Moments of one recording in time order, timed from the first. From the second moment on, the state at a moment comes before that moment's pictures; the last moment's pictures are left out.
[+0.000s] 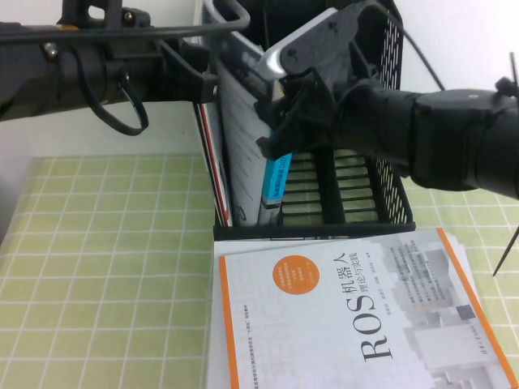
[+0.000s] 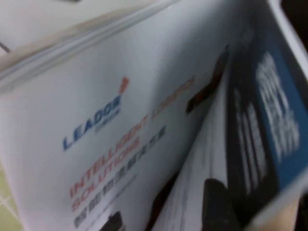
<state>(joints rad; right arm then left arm) 0.63 1.78 -1.34 1.75 0.00 -1.91 -0.34 1.43 -1.29 -0.69 0.42 0.70</state>
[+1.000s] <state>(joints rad) 0.62 1.83 -1.37 1.75 0.16 -1.89 -0.34 1.43 -1.29 -0.70 0.47 0.70</state>
